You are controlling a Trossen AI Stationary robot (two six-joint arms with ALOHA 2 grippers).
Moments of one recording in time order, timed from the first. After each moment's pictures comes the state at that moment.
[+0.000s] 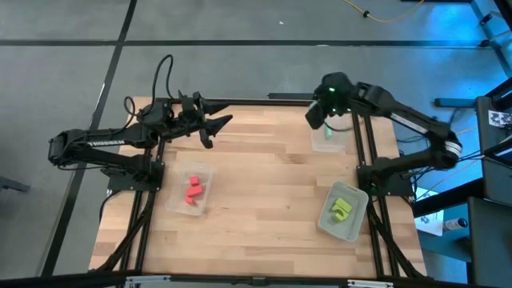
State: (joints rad) left arm 0.21 0.95 0.79 0.41 -0.13 -0.18; right arm -0.56 1.27 1.27 -0.89 0.09 0.20
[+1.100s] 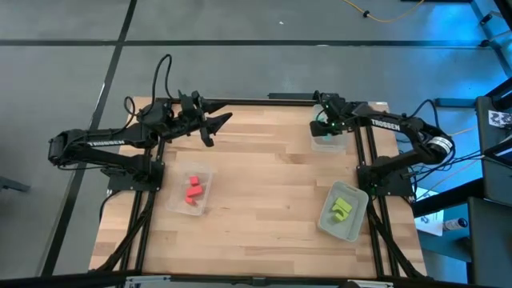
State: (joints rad) left arm 0.21 0.95 0.79 0.41 -0.17 -0.17; right arm -0.82 1.38 0.73 -0.56 -0.02 0.58
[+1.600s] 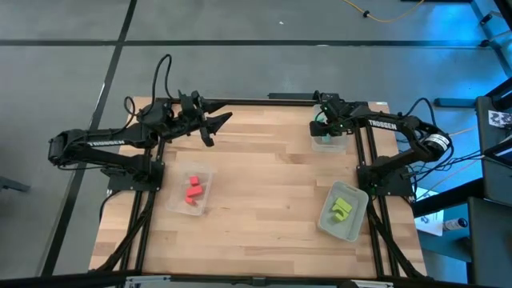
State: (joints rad) left arm 0.21 0.95 0.79 0.41 -0.17 -0.17; right arm -0.82 1.42 0.69 -0.51 0.02 0.65
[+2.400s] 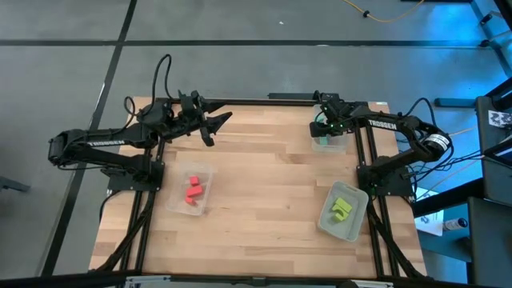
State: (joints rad) left arm 0.21 0.95 0.79 0.41 -0.18 -0.15; right arm -0.82 1.42 0.69 -0.50 0.02 0.60
